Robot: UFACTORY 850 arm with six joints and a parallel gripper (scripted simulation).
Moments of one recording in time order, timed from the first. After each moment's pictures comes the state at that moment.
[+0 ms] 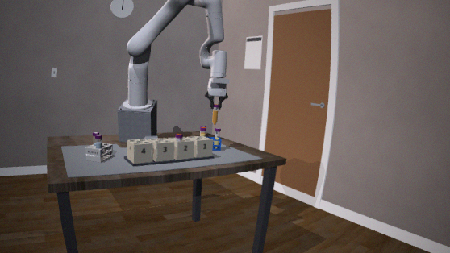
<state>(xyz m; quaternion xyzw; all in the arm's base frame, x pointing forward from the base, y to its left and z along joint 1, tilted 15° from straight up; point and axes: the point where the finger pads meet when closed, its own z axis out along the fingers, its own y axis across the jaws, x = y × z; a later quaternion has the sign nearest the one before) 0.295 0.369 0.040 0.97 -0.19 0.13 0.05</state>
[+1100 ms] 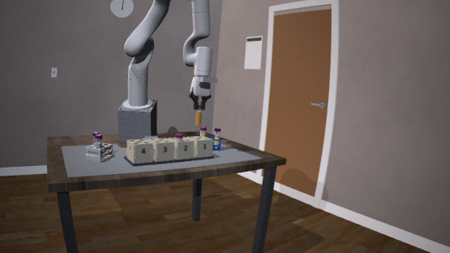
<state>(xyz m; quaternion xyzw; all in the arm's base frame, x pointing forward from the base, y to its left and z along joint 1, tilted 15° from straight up) 0.338 0.234 0.070 0.99 0.01 0.11 0.07</state>
